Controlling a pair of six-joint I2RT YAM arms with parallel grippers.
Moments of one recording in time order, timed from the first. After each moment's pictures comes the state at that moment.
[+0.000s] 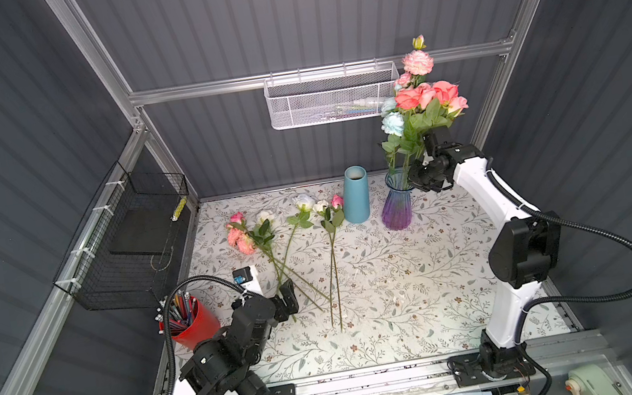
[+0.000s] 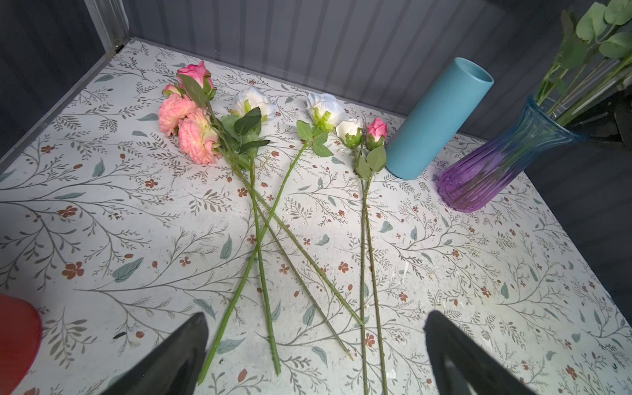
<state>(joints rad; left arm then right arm) -0.90 0.53 0.68 -0.71 -0.58 -0.66 0.13 1.91 1.87 -0.90 -0.11 0.62</state>
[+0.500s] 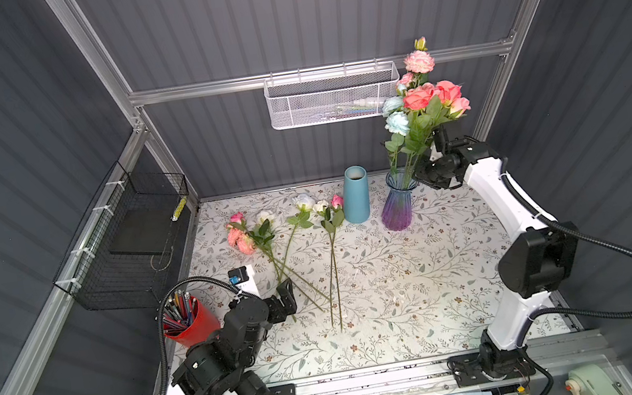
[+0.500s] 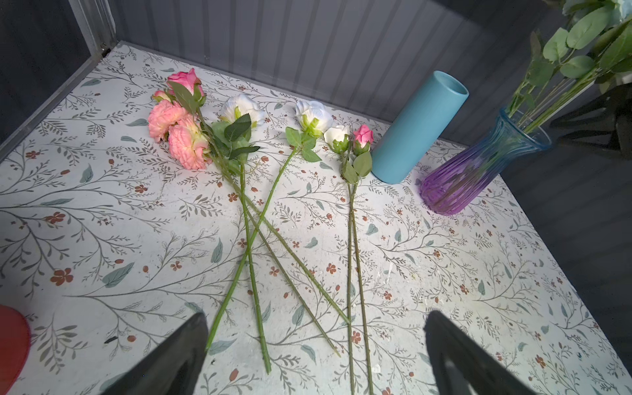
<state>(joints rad) -0.90 0.50 0.72 -0.75 -0.56 -0.66 0.12 1.77 1.81 -0.91 -0.09 0.59</state>
